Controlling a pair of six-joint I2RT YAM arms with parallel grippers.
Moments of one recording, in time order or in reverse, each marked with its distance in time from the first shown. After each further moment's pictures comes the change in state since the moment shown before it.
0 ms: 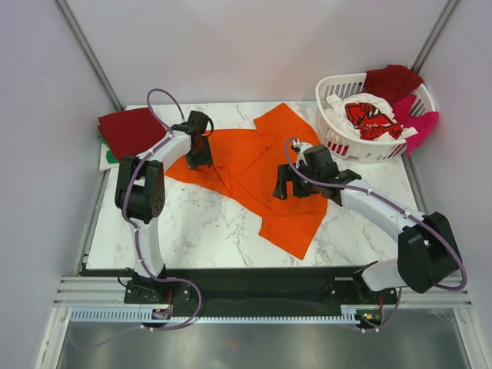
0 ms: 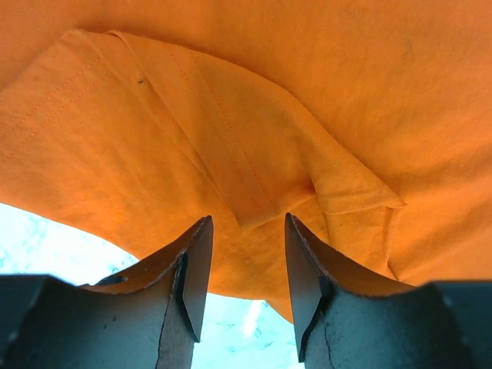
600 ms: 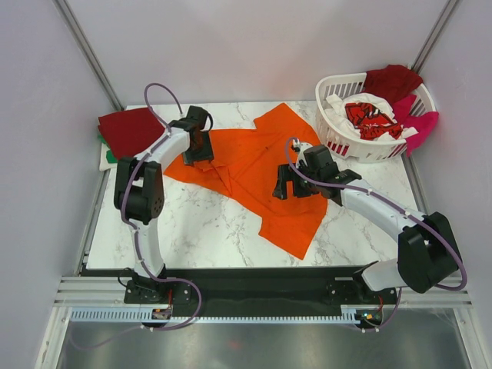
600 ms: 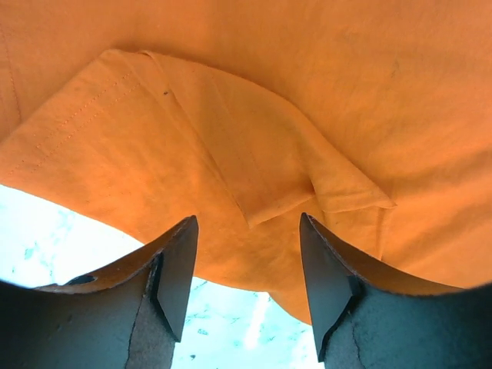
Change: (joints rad) left arm 0.002 -0.005 0.051 -0.039 -0.033 0.004; right arm 0.000 0.000 0.000 0.000 -0.005 0.002
